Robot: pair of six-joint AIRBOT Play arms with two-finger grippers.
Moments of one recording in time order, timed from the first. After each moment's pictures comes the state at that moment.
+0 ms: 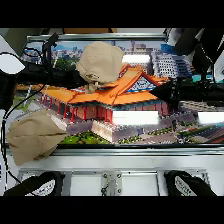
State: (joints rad) left arm -0.12 -1.26 1.47 0.86 -1.31 -1.45; right arm -0.16 -1.03 1.14 -0.43 1.39 0.50
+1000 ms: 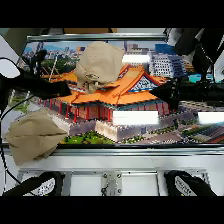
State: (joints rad) left arm 0.01 -1.25 1.39 1.32 -1.45 -1.57; right arm -0.16 -1.03 1.14 -0.43 1.39 0.50
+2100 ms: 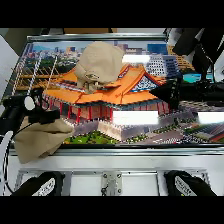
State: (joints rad) left arm 0.01 -1.11 0.94 1.57 -1.22 -1.73; right arm -0.16 -1.03 1.14 -0.43 1.39 0.50
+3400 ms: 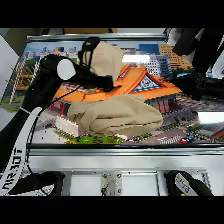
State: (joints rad) left arm -0.46 -1.39 1.56 1.34 -1.20 -1.71; right arm -0.41 -1.02 1.14 -0.27 1.46 0.52
